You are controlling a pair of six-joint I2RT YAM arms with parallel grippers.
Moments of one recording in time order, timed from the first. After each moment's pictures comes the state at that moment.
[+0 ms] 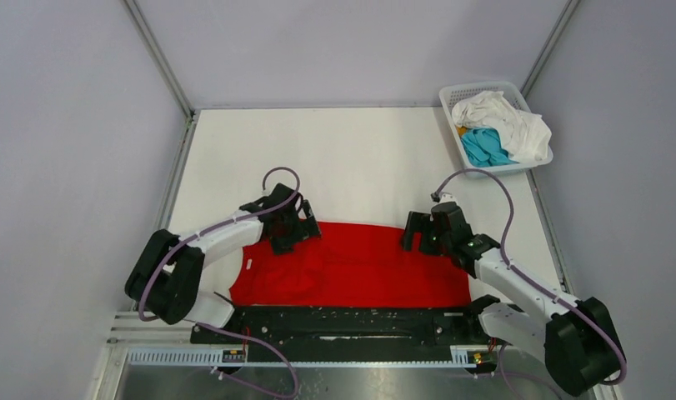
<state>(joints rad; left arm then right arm) -0.55 1.33 0.70 -0.41 0.03 -0.90 0.46 0.97 0.46 -0.31 0.04 0.54</state>
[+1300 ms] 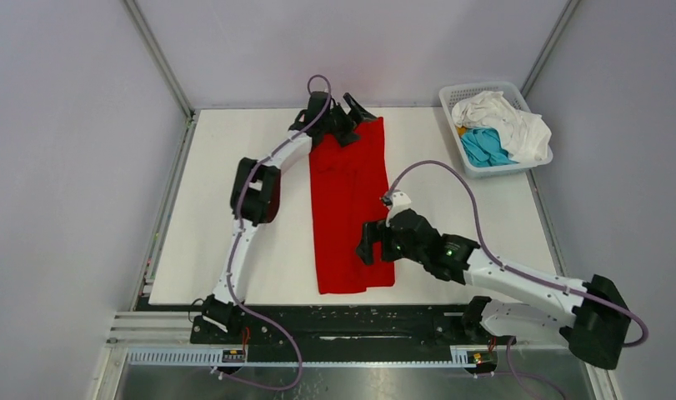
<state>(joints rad) -0.39 2.67 2.29 0.01 0.45 -1.16 0.95 1.10 0.66 -0.22 0.08 0.60</state>
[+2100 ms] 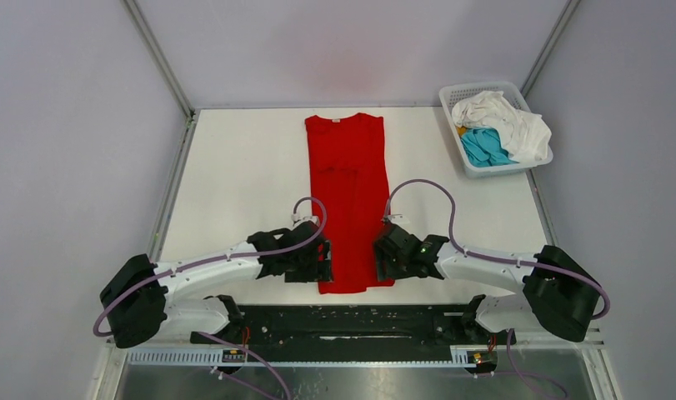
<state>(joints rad) -0.95 1.20 0.67 -0.58 -0.03 -0.92 0.95 1.30 0.60 -0.43 0.16 0.76</state>
